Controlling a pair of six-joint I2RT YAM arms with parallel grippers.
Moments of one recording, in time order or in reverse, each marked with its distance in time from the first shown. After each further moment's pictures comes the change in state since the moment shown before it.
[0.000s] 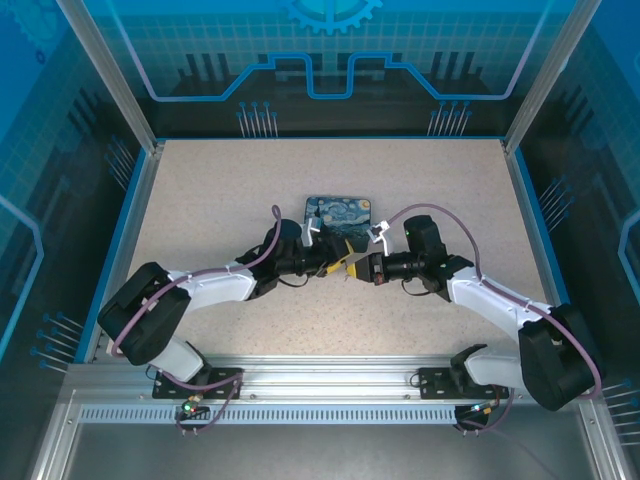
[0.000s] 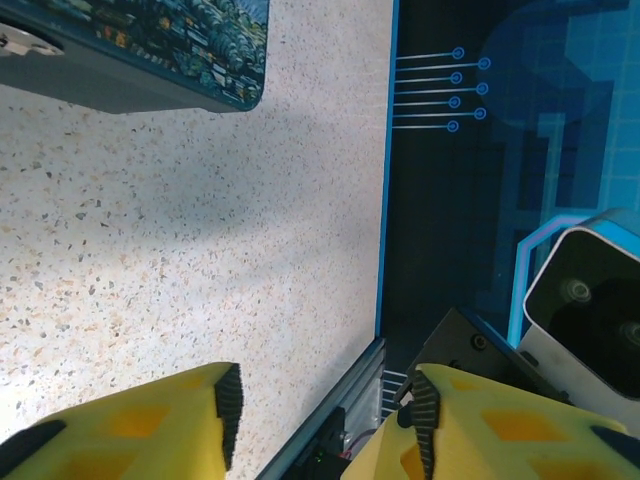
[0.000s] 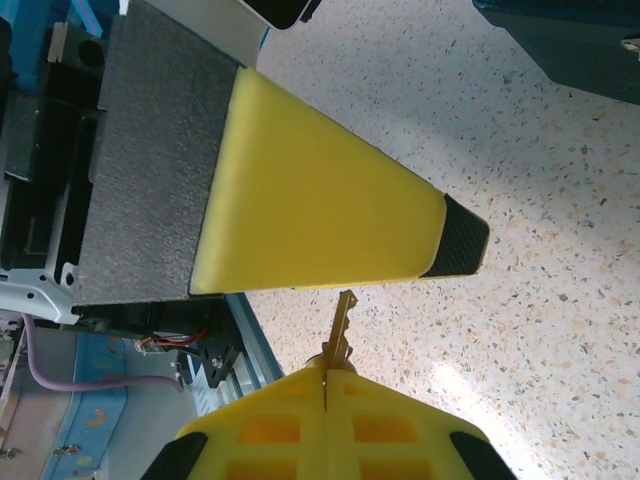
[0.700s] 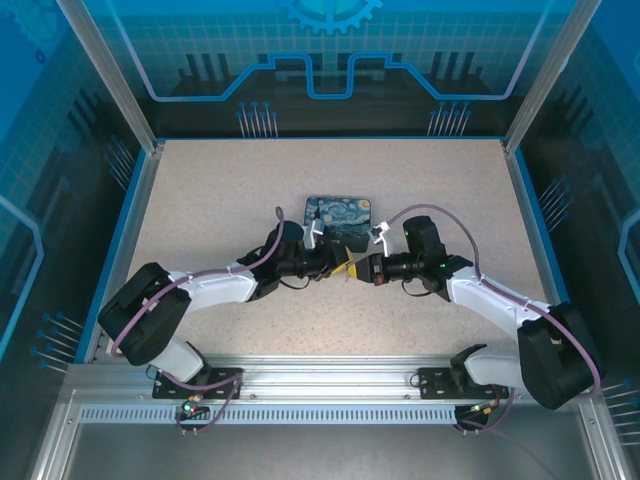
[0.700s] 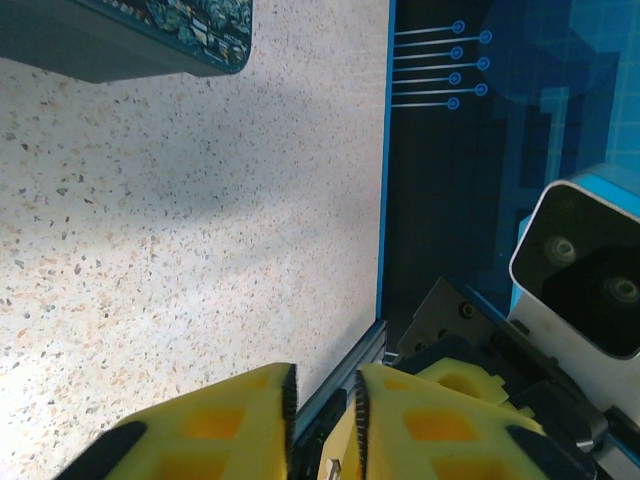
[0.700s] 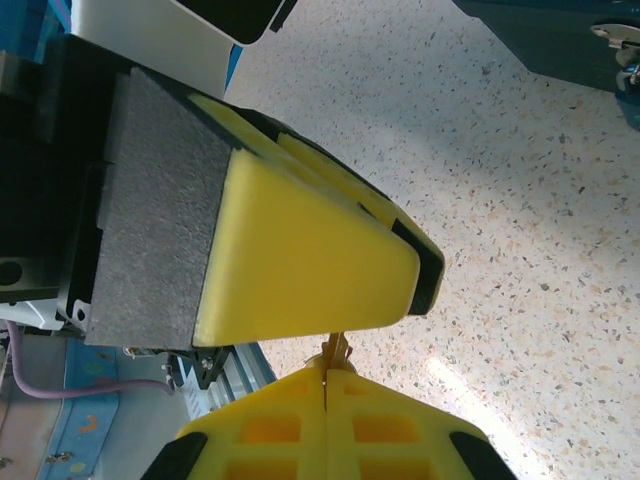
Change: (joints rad) left arm -0.016 0.000 0.000 -0.005 0.019 0.012; right arm 0.000 0.007 0.000 -0.018 0.025 0.000
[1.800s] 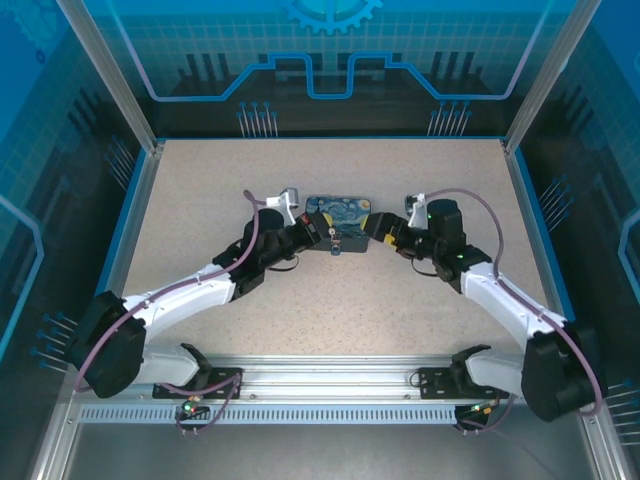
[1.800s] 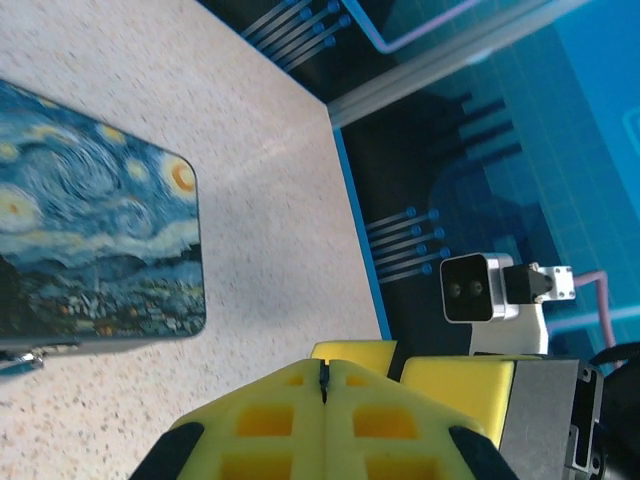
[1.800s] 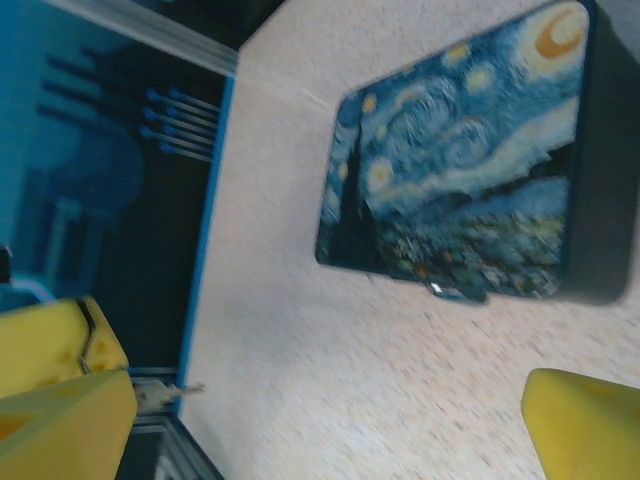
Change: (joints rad) left arm 0.030 -0.225 0.052 -0.094 -0.391 0.218; right arm -0.134 -0.036 0.071 0.108 0.269 0.389
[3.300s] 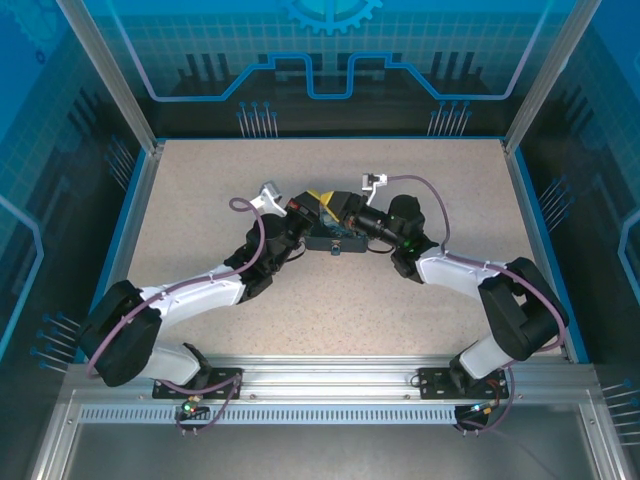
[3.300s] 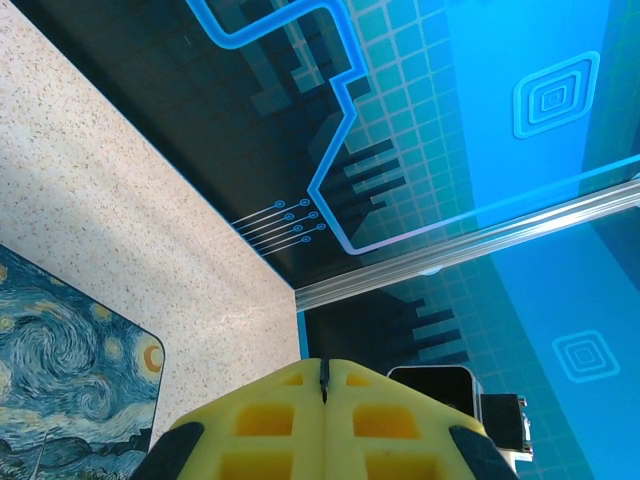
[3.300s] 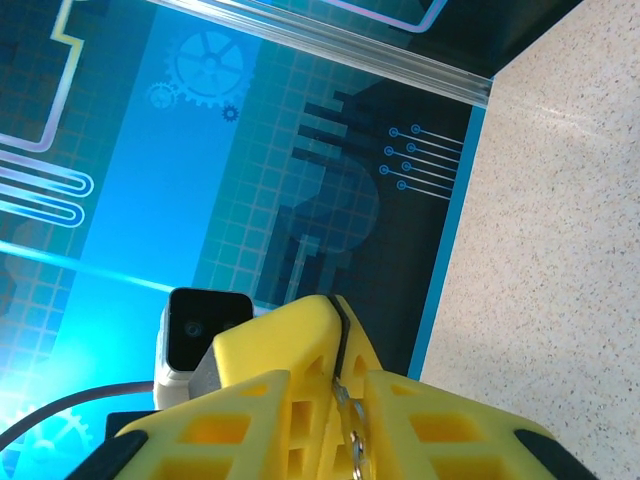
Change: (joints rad) left arm -0.042 0.077 -0.026 0.315 -0.390 -0.154; right arm 0.240 0.326 0.090 0.763 0.054 0.422
